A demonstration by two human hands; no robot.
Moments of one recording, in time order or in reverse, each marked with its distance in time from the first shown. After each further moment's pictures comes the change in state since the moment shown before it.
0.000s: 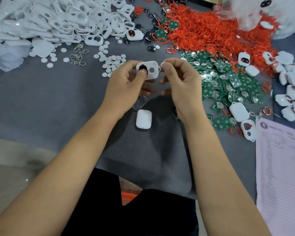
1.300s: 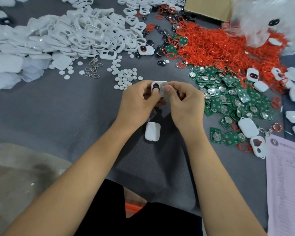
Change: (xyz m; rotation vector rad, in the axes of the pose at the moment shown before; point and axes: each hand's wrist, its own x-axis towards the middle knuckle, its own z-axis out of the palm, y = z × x) left_hand -0.003 -0.004 0.003 0.176 0.038 0.148; right_hand -0.004 0.007 0.010 -0.447 0.086 -0.158
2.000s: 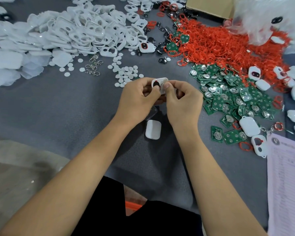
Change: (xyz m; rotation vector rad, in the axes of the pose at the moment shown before) left_hand 0.002 0.000 -0.003 -0.009 -0.004 -0.085; right_hand -0.005 -0.002 0.016 0.045 0.103 0.119
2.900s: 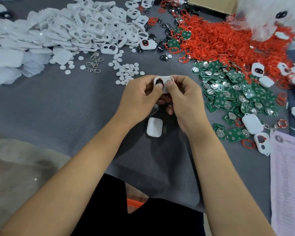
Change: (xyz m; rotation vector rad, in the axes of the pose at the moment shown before) left_hand -0.005 0.003 -0.002 -0.027 -0.069 0.071; right_hand 0.006 0.004 -0.006 0.326 -0.259 0.173
